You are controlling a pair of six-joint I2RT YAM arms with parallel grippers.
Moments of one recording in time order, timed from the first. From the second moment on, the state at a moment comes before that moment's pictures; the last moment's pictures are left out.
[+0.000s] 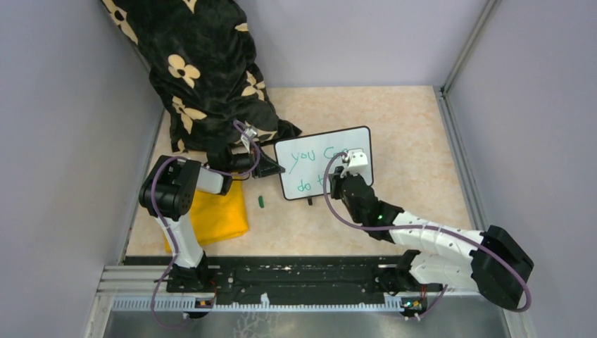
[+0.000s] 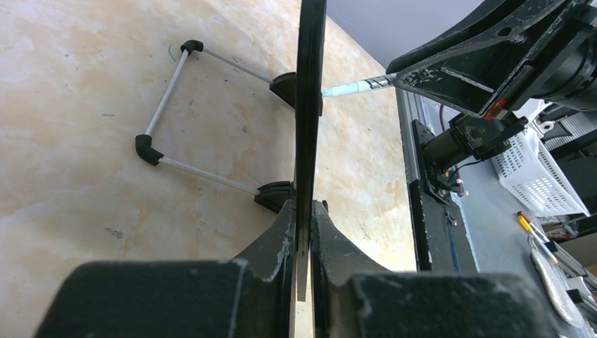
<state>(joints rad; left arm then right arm) -0.23 1.90 0.70 1.15 1.17 -0.57 0.90 1.07 0.49 0.26 0.57 0.37</state>
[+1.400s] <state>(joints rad) -0.23 1.90 0.70 1.14 1.17 -0.57 0.89 1.04 0.42 0.21 0.53 0.43</state>
